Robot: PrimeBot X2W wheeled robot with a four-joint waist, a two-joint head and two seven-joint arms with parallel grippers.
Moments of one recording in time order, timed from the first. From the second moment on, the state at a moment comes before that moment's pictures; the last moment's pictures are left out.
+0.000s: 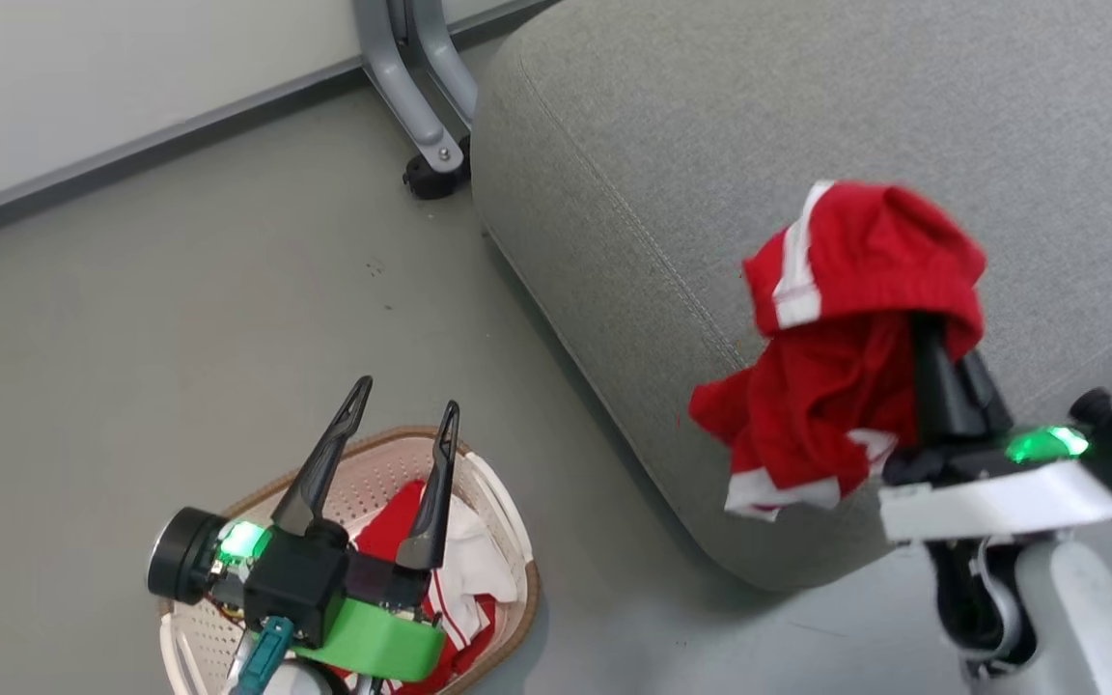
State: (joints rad) left arm -0.06 0.16 -0.35 -0.04 -0.10 -0.01 -0.26; right arm -0.11 -0.11 0.12 -0.06 0.48 0.13 -0.26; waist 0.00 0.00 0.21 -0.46
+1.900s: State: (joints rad) left arm -0.21 0.08 -0.35 0.13 -0.17 -0.05 -0.26; right arm -0.37 -0.22 -0.24 0.44 0.33 0.13 -0.26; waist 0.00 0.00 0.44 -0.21
